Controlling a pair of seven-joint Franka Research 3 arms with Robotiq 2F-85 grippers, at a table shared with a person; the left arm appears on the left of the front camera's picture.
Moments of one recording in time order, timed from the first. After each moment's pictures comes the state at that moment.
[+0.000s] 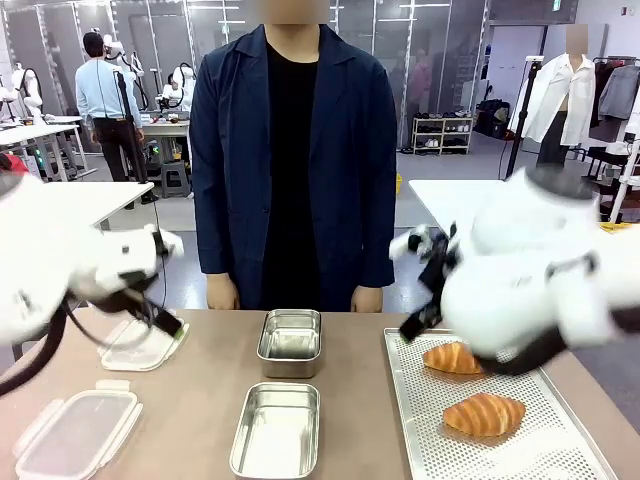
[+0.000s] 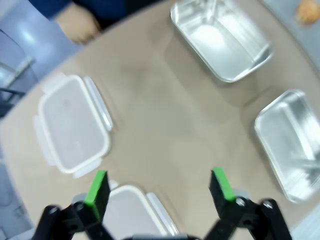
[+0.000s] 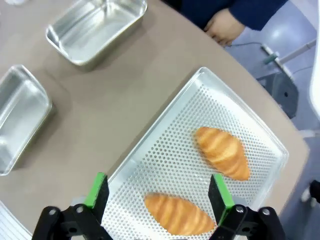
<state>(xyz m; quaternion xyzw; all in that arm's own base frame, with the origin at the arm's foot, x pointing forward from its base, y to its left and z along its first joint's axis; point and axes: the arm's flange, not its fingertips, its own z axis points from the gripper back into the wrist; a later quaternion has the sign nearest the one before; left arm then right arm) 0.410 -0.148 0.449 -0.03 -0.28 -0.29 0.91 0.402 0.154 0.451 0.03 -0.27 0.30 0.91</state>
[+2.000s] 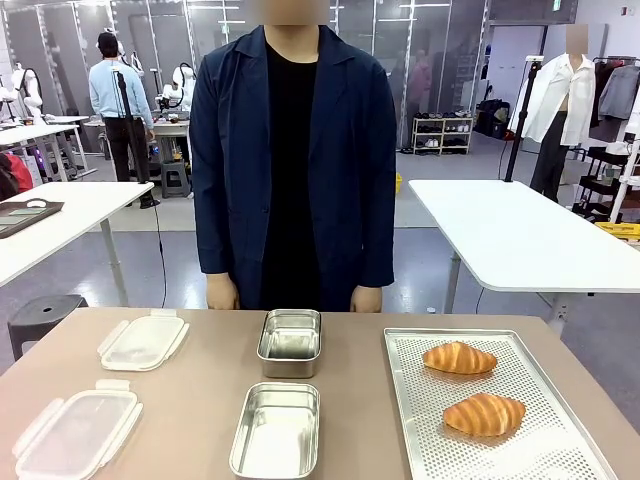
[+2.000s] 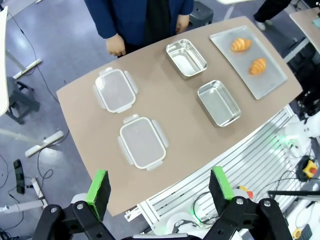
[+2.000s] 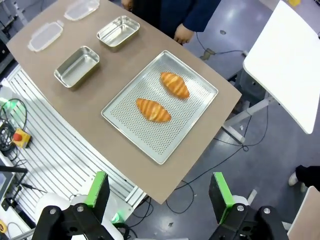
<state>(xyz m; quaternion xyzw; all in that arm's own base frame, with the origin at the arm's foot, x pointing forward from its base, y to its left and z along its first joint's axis) 0.206 0.045 0.801 -0.11 -0.31 -0.25 0.91 0.153 -0.092 0.771 0.06 -0.31 0.31 0.90</state>
